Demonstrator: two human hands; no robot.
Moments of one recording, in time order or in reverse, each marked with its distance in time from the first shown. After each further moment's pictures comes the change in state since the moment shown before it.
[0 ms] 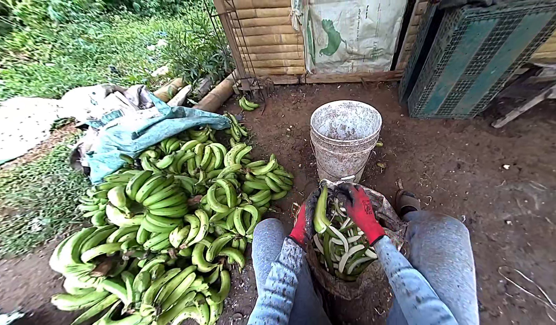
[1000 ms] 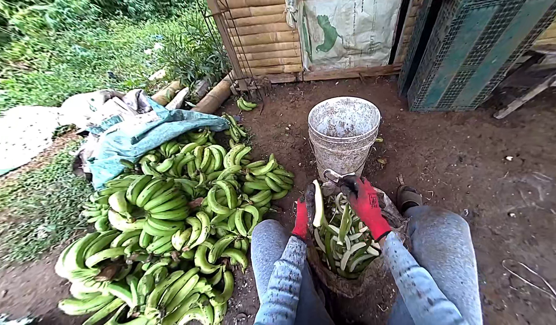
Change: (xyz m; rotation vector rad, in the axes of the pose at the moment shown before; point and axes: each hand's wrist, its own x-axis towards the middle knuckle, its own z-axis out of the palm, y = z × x) left_hand 0.017 -0.020 -0.005 0.140 0.198 0.117; right_hand 0.002 -0.002 -0.020 0.068 0.033 0.101
